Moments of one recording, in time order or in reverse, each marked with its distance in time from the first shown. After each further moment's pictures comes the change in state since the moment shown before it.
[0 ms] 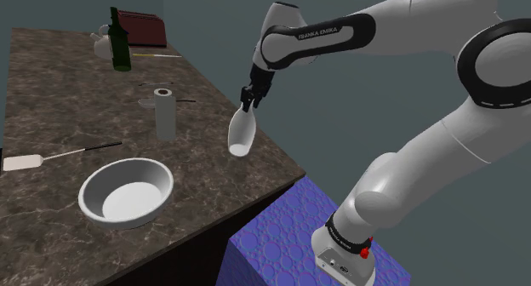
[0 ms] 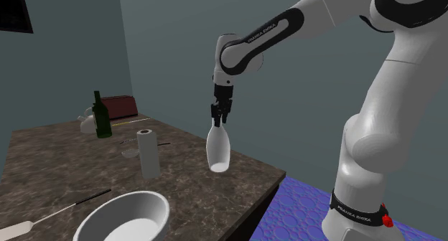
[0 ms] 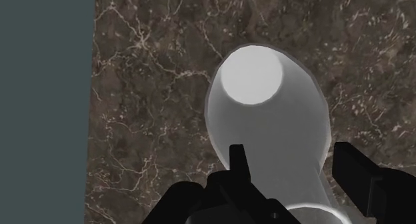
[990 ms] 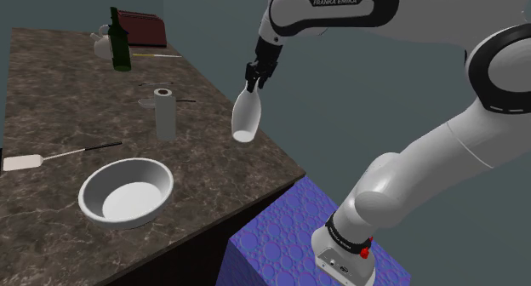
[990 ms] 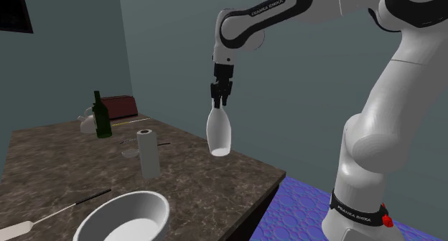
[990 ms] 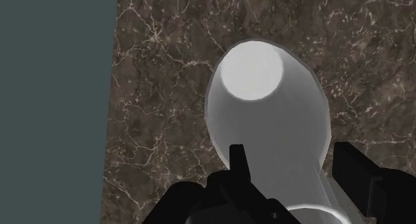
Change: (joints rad) arm 0.000 -0.049 0.003 0.159 0.000 -0.208 0.001
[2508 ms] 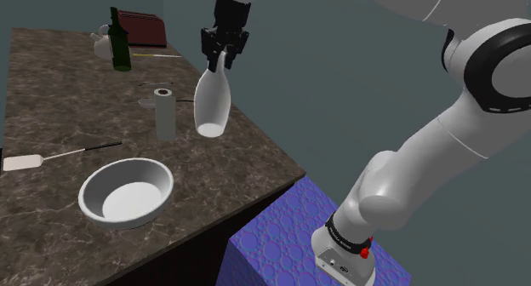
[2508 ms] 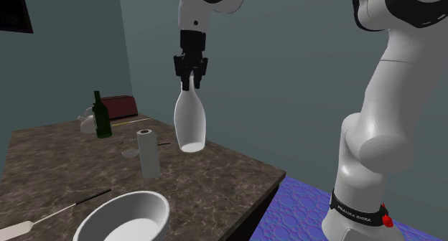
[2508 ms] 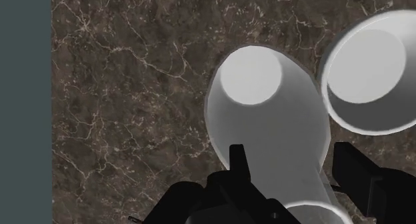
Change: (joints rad) arm 0.111 0.090 0.207 0.320 0.014 -0.233 0.309
